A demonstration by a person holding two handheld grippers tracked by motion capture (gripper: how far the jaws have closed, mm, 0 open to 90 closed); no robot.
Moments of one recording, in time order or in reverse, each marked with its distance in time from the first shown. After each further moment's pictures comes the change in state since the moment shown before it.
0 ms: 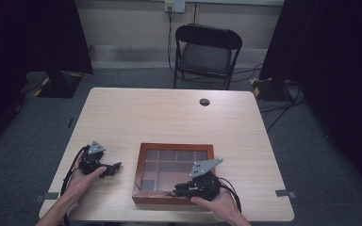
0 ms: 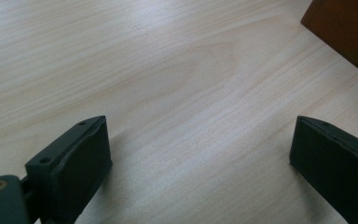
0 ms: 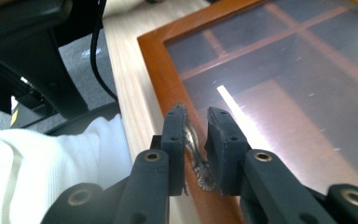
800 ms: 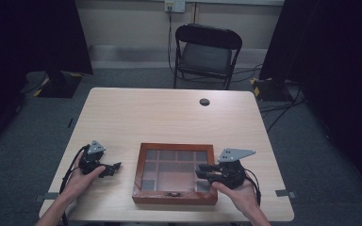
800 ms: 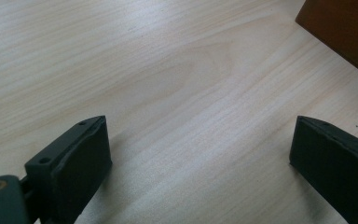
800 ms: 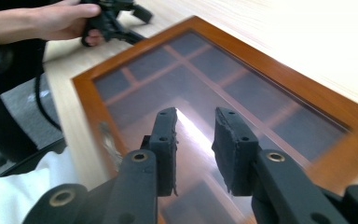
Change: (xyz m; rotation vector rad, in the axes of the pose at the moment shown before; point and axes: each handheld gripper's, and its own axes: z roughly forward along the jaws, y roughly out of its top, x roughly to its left) left arm 0.004 0.001 0.001 -0.004 -0.030 0.026; right arm -0.023 -0.001 -0.065 -0.139 -0.220 0.093
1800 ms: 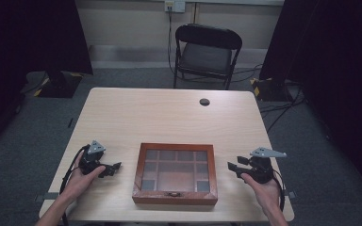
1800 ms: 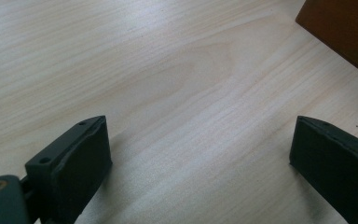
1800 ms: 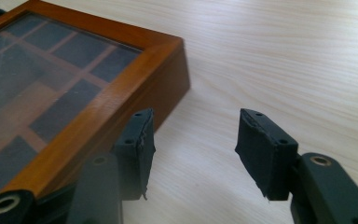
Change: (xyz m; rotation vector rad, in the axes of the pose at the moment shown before) left arm 0.000 0.000 0.000 0.001 0.000 0.000; right arm -0.075 -0.060 -0.039 -0.020 -0.347 0.210
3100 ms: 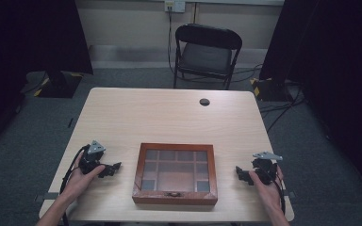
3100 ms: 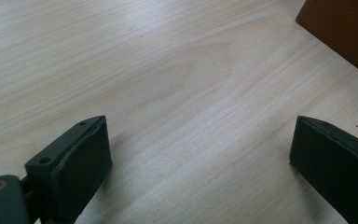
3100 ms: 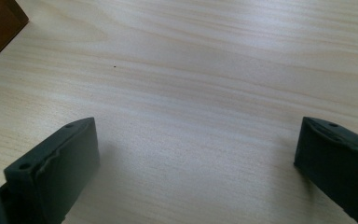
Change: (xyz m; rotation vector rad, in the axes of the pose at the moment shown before) left arm 0.000 0.000 0.000 0.001 0.001 0.000; right arm -0.048 -0.042 0.032 0.118 -0.323 0.071
